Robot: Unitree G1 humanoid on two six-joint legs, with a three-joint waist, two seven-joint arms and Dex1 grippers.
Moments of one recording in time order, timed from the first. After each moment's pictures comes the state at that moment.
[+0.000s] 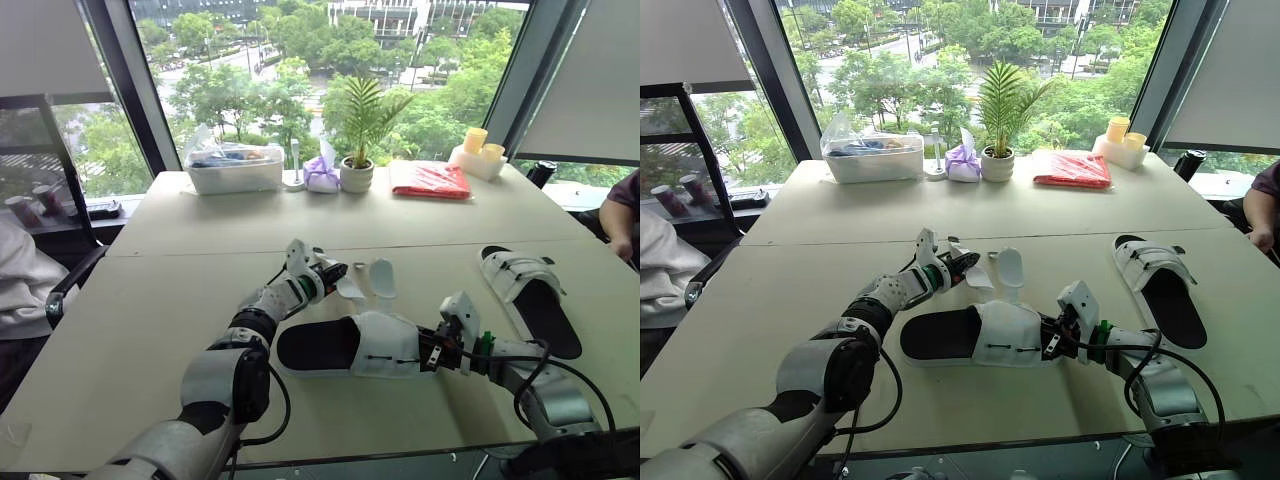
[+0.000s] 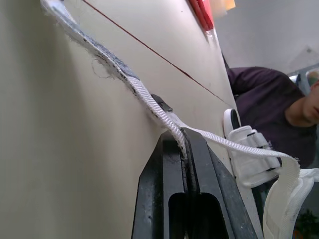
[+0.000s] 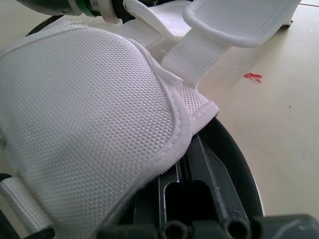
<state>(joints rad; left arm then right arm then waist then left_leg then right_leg) -1.10 -0.03 0.35 1.18 -0.50 0.43 -0.50 -0.21 -0.58 -0.01 0.06 0.33 0.31 0.94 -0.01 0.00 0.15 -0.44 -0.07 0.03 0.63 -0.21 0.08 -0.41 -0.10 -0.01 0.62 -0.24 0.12</state>
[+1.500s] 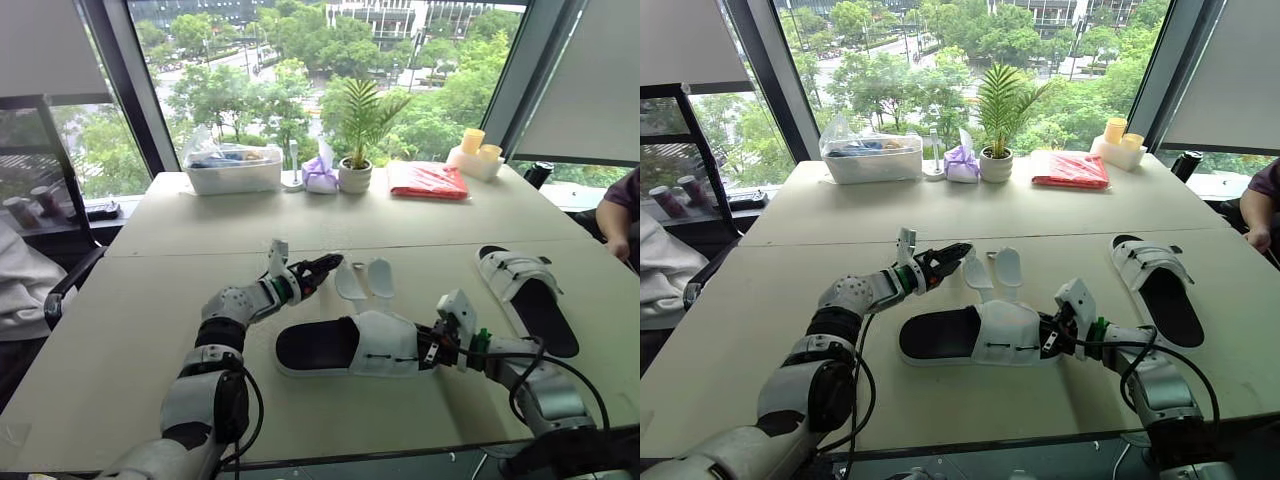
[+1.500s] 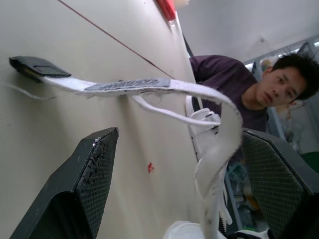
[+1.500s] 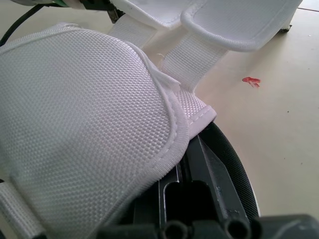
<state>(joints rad) -0.96 0.05 0.42 0.84 -0.65 0.85 -0.56 -0.25 -0.57 0.00 0.11 0.32 0.28 0.95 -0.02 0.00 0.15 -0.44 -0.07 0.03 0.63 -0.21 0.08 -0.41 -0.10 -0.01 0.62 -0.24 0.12</state>
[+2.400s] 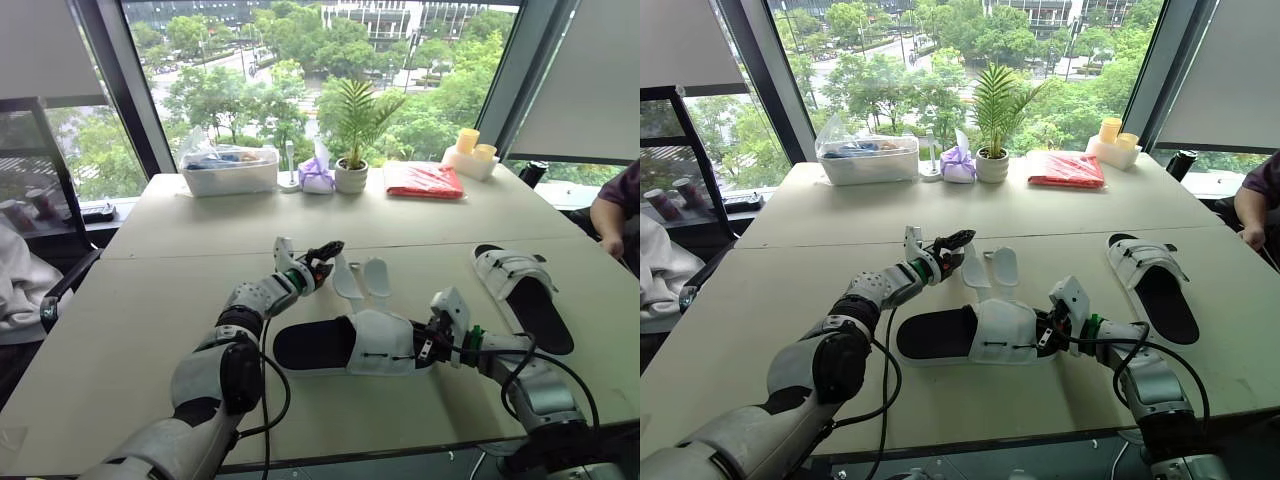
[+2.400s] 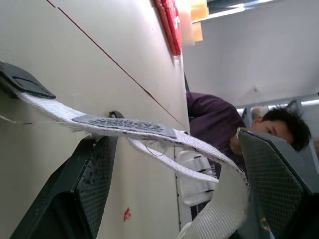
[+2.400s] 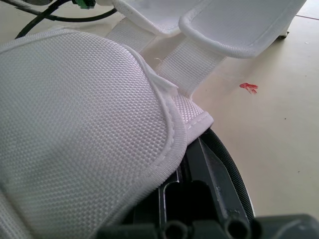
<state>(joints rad) -1.11 0.01 0.58 1.19 -0.69 0.59 -0.42 -0.28 -0.54 0.01 0.15 0.29 0.24 0.95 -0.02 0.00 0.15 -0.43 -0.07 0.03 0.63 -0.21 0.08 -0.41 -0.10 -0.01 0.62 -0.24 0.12</state>
